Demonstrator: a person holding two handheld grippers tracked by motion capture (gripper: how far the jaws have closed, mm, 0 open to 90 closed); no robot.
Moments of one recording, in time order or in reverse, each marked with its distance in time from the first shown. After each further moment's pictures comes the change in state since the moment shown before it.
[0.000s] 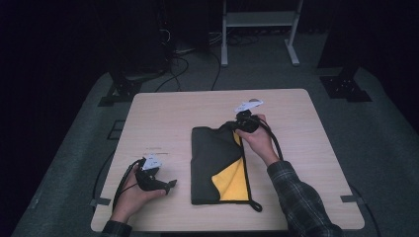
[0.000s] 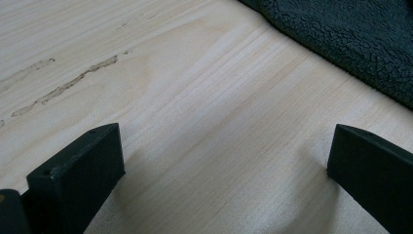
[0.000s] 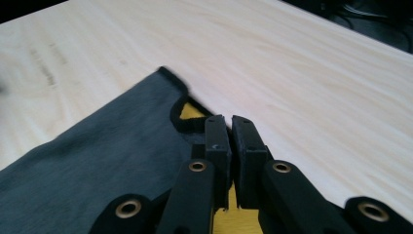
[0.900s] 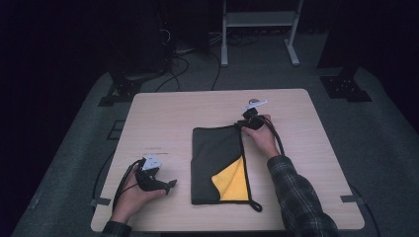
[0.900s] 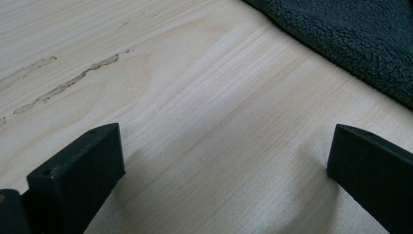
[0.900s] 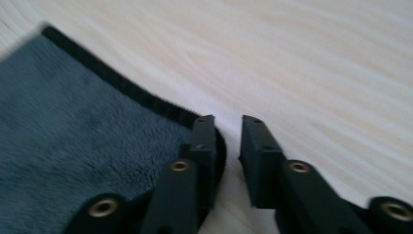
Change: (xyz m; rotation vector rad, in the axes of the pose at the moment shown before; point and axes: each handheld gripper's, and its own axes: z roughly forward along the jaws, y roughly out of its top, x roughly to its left) left arm -0.001 0.000 0.000 0.000 0.006 -0.006; right arm -0.051 -0.026 0.029 0.073 -0.083 0.130
